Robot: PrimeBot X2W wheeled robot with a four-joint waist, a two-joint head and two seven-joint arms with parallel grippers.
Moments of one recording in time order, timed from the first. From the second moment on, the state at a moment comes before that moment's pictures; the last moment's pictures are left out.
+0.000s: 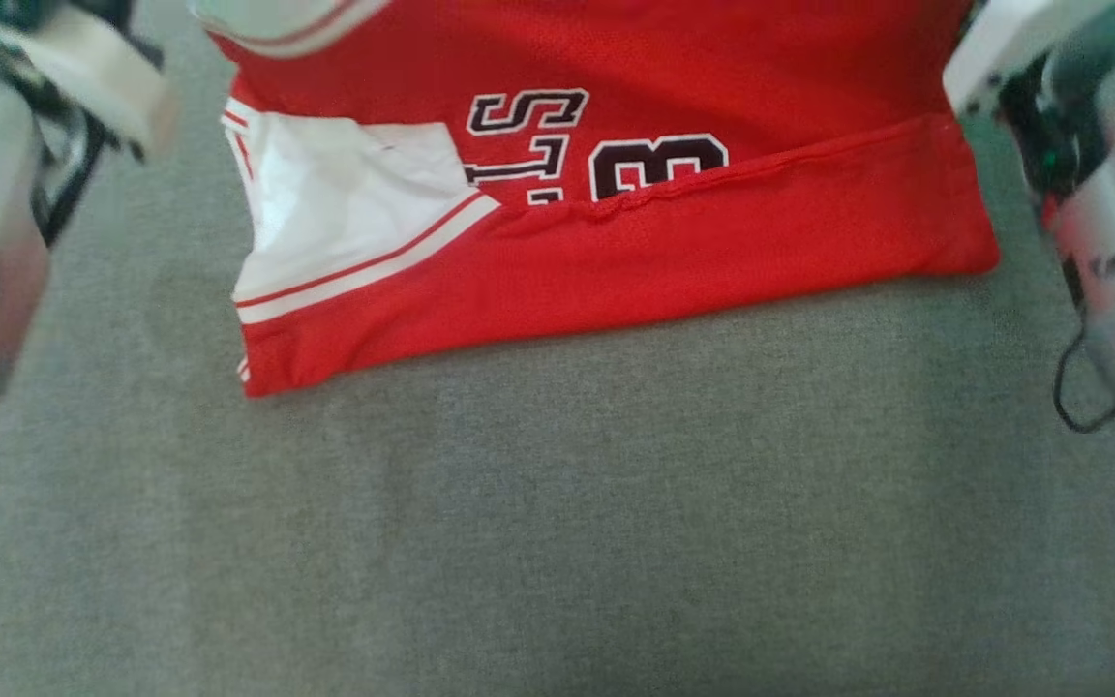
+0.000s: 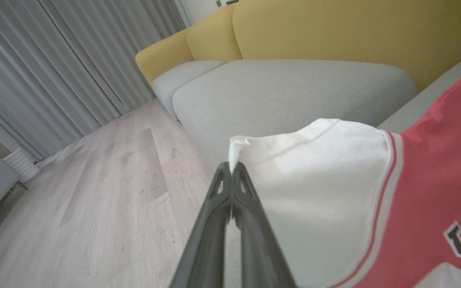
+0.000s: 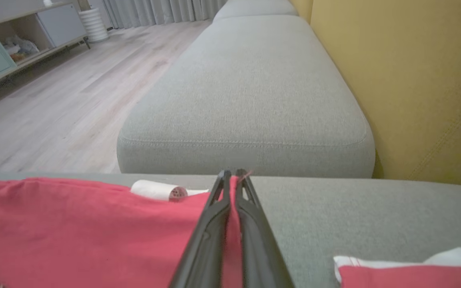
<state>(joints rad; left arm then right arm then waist) -1.25 0.47 -0.92 0.87 -0.53 -0.10 -0.23 -1.14 -0.24 0.37 1.01 0.46 0.13 -0.02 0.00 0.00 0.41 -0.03</state>
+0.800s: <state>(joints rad) -0.84 0.71 -1.10 0.31 -0.78 -0.10 0.13 -0.87 -0.50 0.76 0.84 0.76 0.13 0.31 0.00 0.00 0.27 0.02</state>
